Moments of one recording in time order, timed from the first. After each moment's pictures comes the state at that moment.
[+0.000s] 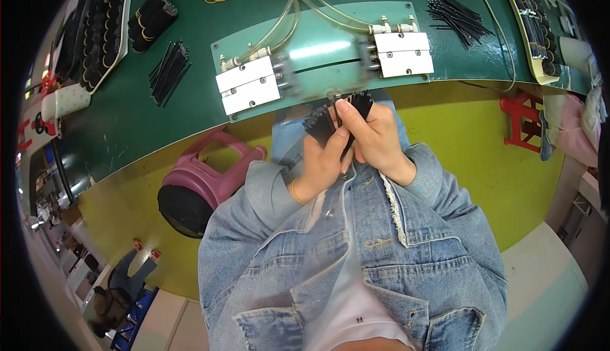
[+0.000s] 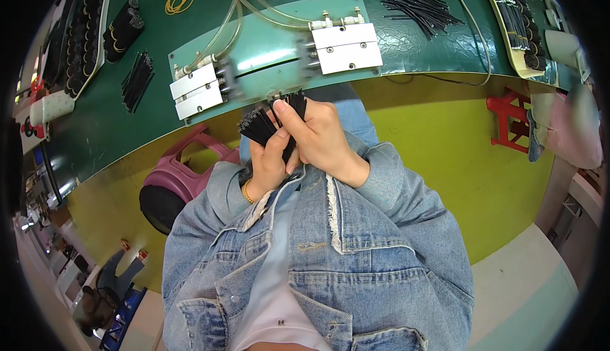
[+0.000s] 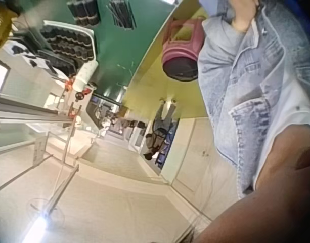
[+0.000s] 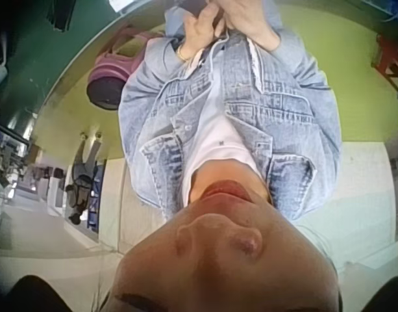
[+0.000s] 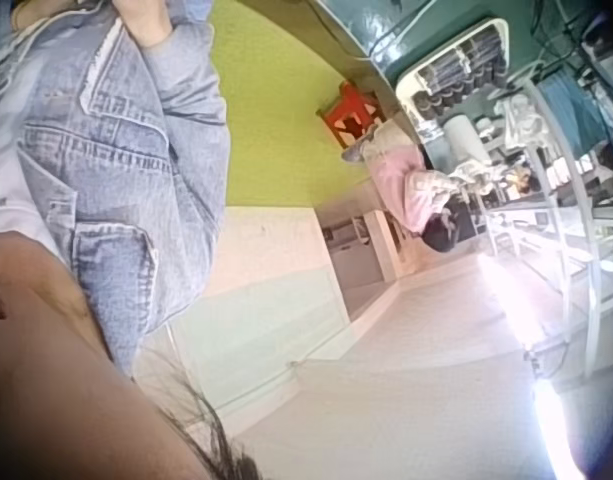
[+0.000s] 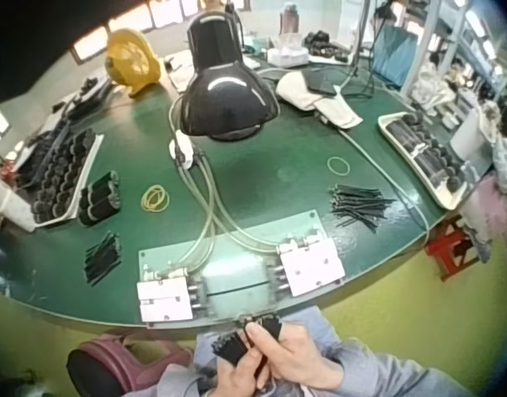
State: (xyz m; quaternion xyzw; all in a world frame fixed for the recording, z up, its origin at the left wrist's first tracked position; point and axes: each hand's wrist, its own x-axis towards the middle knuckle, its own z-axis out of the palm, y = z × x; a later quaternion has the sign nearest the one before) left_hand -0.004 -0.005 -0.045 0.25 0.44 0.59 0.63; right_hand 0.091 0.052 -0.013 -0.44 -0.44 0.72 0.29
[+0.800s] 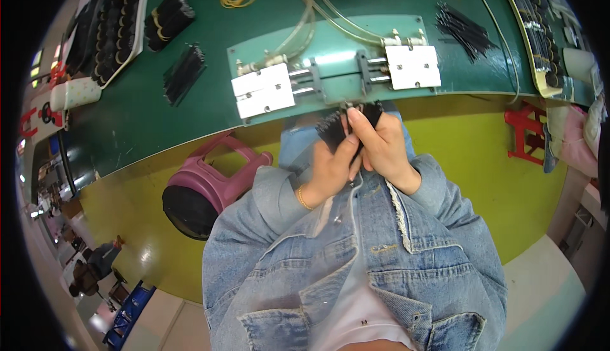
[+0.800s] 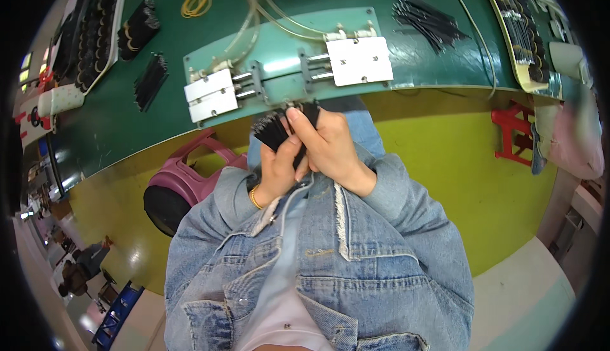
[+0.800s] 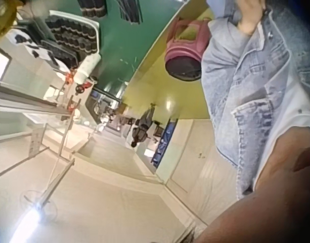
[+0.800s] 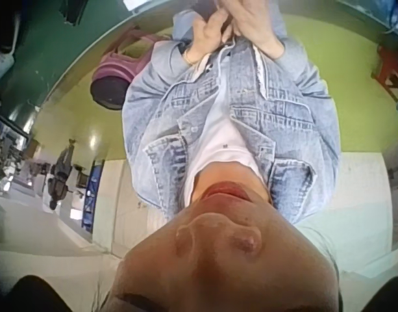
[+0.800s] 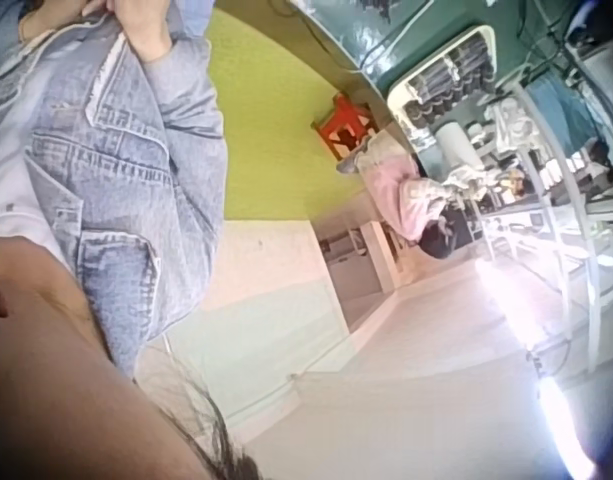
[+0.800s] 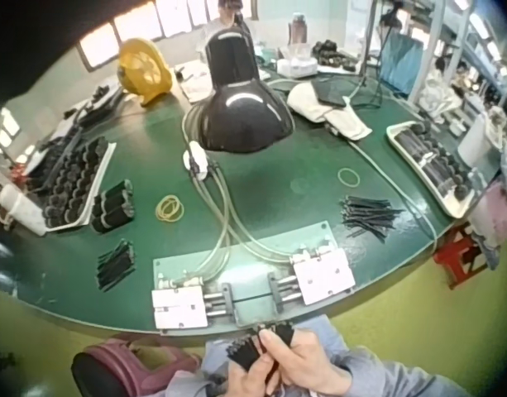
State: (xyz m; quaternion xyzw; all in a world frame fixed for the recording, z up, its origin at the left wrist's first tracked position) left_hand -0.011 -0.002 -0.041 0.27 0.46 0.57 0.63; right_hand 0.084 0.056 -0.011 -0.44 -0.47 0.70 0.31
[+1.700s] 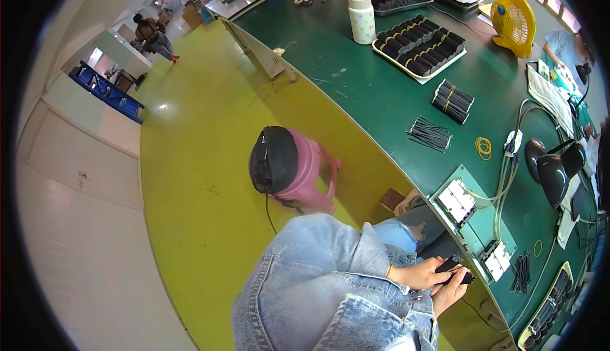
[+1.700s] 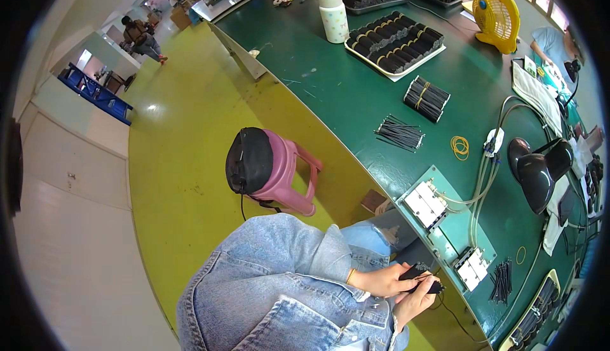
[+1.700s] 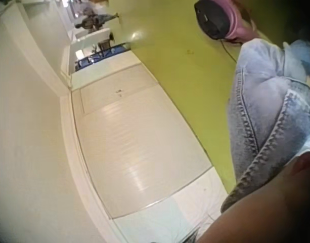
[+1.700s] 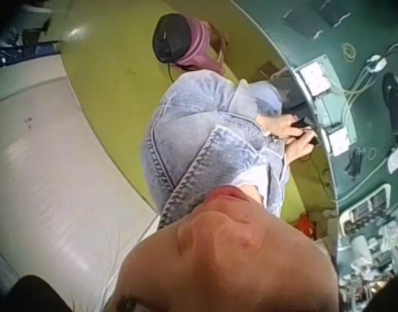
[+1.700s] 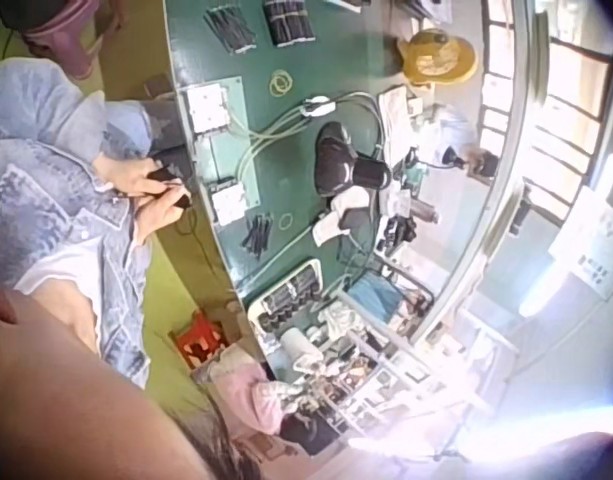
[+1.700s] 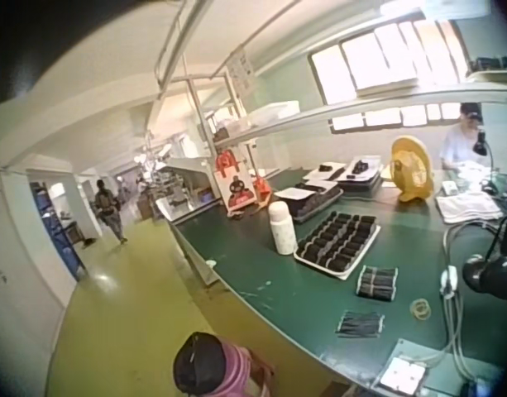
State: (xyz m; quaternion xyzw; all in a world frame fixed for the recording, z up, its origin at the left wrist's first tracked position) left_hand 0.008 -0.036 -0.030 0.36 0.39 0.64 0.55; right_hand 0.092 0.009 -0.015 -0.44 -0.49 0.64 0.39
